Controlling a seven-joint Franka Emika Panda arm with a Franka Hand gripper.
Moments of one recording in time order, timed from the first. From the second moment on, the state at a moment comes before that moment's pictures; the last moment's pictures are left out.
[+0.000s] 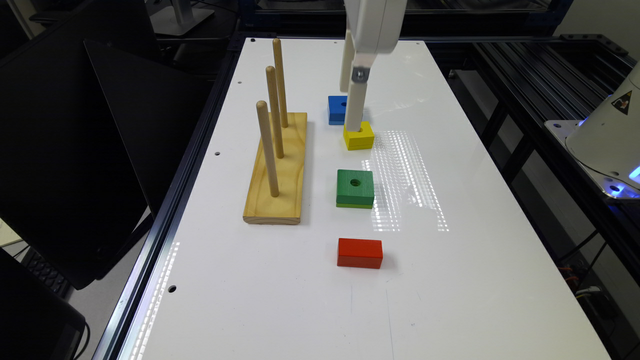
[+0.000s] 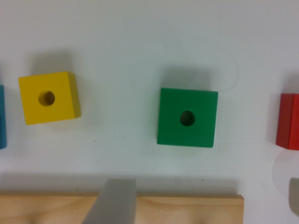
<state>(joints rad) -0.01 0.07 0.18 -2.31 0.01 2.43 0.94</state>
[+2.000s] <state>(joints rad) -0.01 0.23 0.20 -2.31 0.01 2.54 0.95</state>
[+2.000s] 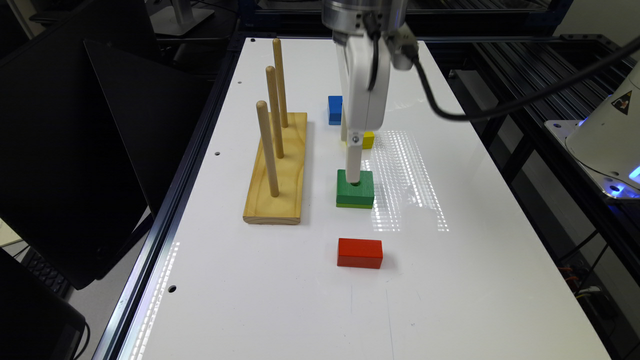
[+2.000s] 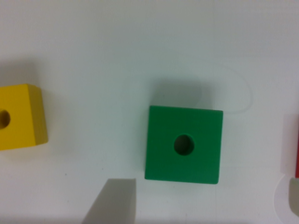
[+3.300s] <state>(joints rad) -0.01 0.32 0.19 -2.31 0.01 2.62 0.95</state>
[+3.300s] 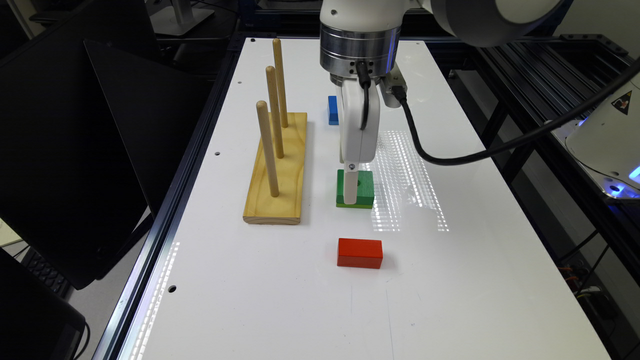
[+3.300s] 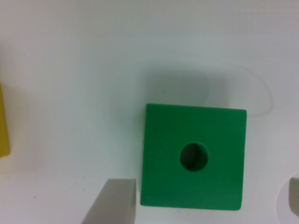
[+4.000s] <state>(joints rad) -0.01 0.34 0.19 -2.31 0.01 2.64 0.95</state>
